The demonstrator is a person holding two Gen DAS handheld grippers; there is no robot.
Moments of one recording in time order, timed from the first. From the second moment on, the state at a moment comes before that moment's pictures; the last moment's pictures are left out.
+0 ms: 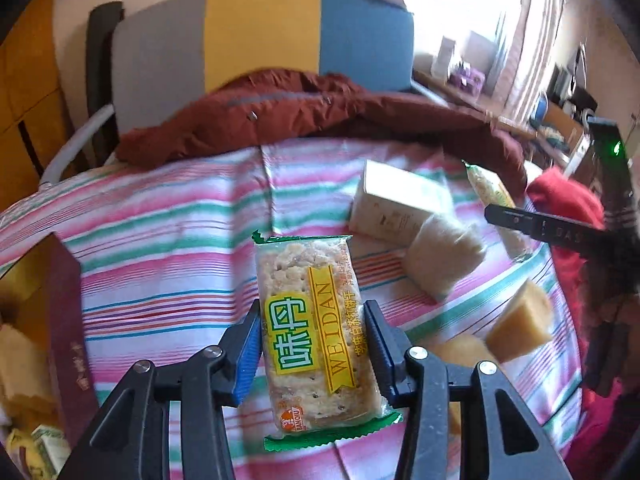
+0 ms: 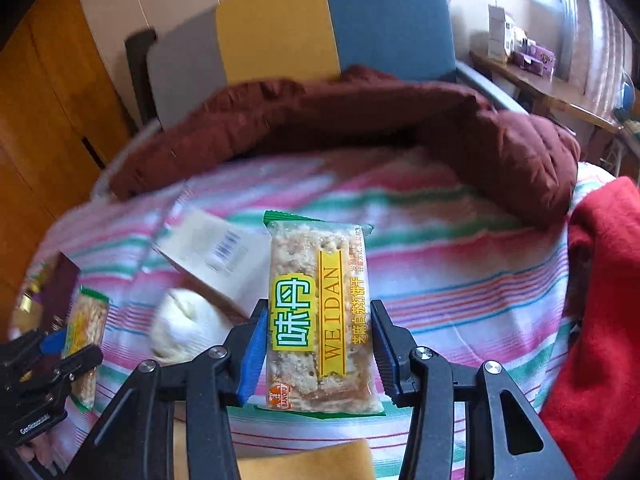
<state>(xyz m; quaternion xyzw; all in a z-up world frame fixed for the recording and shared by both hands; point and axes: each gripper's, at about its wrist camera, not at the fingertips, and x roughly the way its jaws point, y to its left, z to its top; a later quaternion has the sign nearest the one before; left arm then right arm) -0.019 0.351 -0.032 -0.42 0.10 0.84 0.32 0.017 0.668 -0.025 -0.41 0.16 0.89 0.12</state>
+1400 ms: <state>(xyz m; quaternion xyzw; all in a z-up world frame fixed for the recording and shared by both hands) -0.044 0.007 -0.014 -0.42 -0.03 0.90 0.05 -0.044 0.256 0.002 -0.44 0.09 0.85 -0.26</state>
